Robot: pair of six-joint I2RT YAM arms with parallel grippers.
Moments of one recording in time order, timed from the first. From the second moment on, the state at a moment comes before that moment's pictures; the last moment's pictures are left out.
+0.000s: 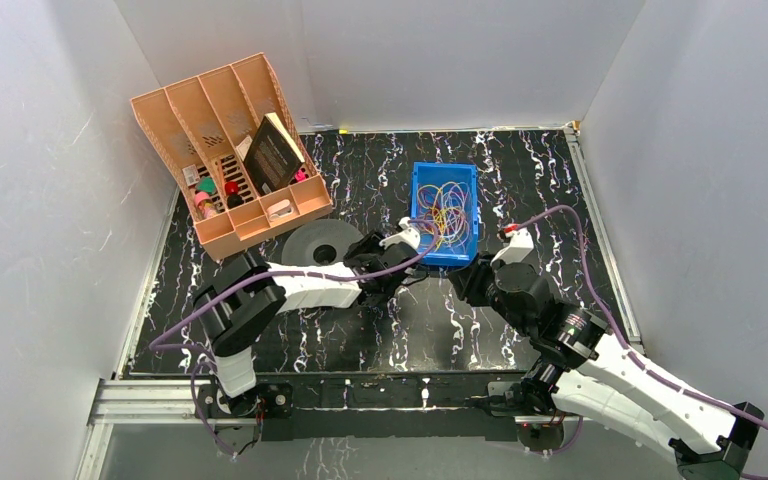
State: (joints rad) left arm -1.00 1.78 1.01 -0.10 -0.93 0.11; right arm 0.92 0.61 0.60 -0.43 0.38 0.70
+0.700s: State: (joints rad) left arm -1.01 1.67 1.02 -0.17 -0.67 -0.17; right arm 0.92 0.59 0.60 -0.58 0.43 0.75
